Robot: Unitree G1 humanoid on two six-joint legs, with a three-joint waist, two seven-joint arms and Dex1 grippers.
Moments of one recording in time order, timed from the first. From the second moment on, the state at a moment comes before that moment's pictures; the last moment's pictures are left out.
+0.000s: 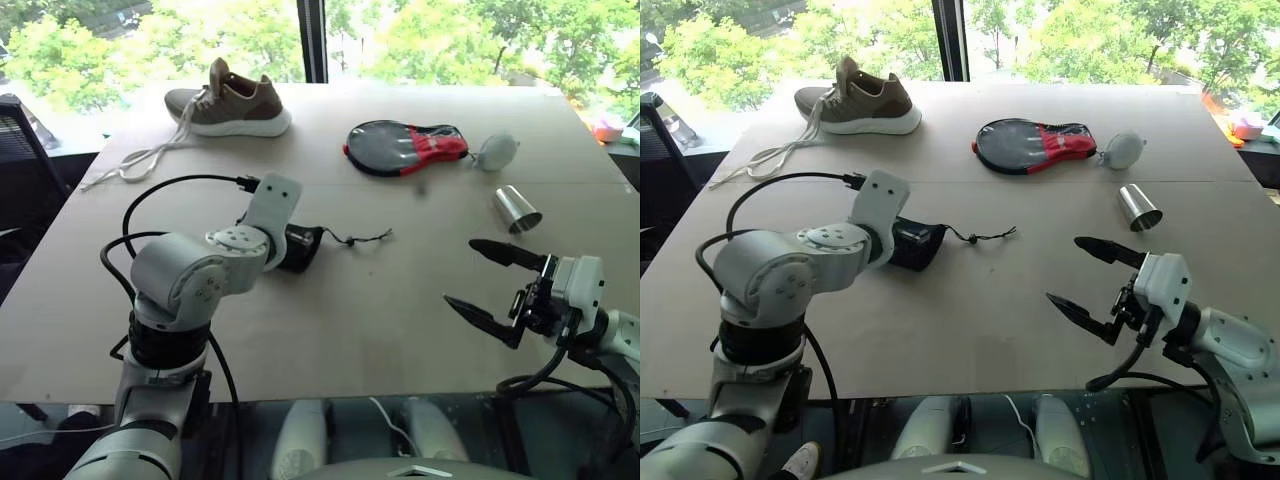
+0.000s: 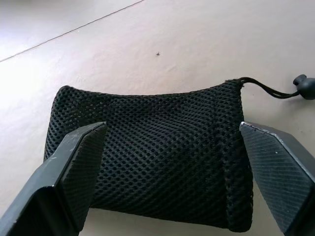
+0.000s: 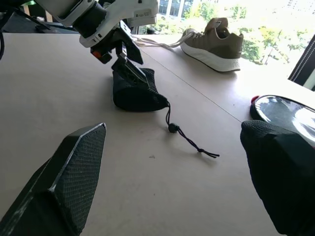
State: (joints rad) left arm -0.68 0.53 -0.12 -0.49 -0.66 1.61 0.28; right arm 0.15 -0.62 -0.19 -0.55 0.55 0.13 0.89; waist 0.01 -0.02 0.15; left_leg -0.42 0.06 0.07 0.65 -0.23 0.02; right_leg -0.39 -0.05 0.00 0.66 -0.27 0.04
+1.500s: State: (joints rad) left arm -0.70 0.61 -0.41 -0.41 -0.29 1.61 0.13; right arm 0.18 -0.62 -0.19 -0.58 0.52 0.14 0.86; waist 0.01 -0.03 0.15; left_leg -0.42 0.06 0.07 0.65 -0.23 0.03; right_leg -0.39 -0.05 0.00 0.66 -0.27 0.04
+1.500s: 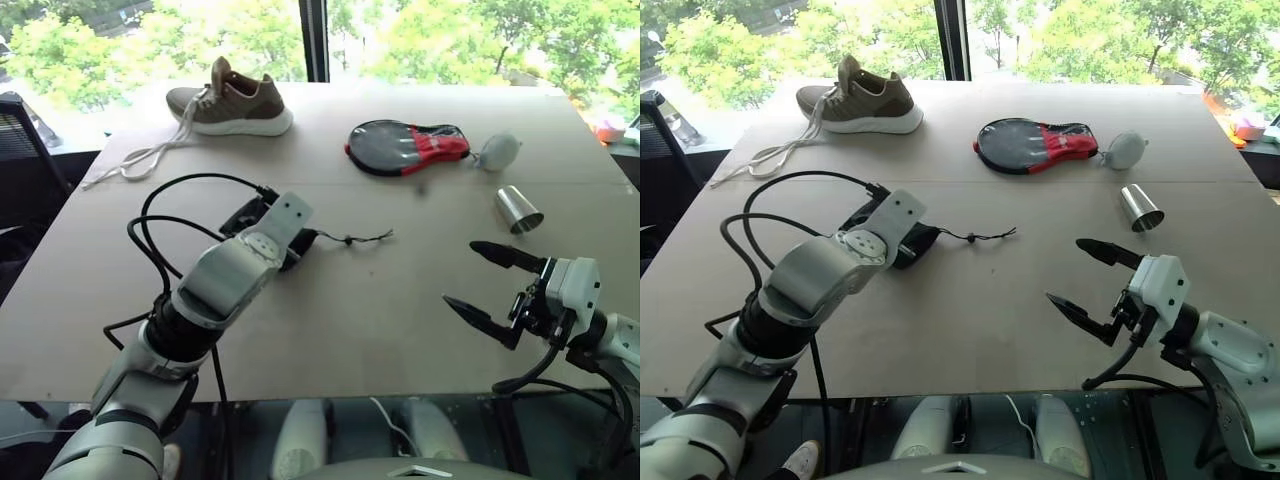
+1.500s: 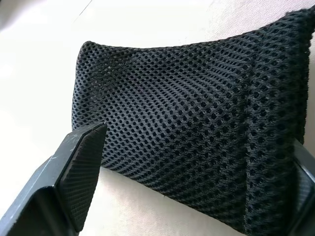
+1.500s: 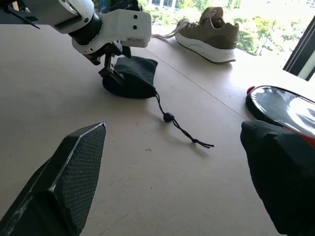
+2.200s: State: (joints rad) left arm -0.74 0.42 -0.05 -0.16 -0.38 1.61 -0.13; right arm -0.02 -0.58 -0.20 -0.49 0.49 0.64 0.47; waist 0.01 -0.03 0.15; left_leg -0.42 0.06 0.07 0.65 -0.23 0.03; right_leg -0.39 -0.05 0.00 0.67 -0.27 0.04
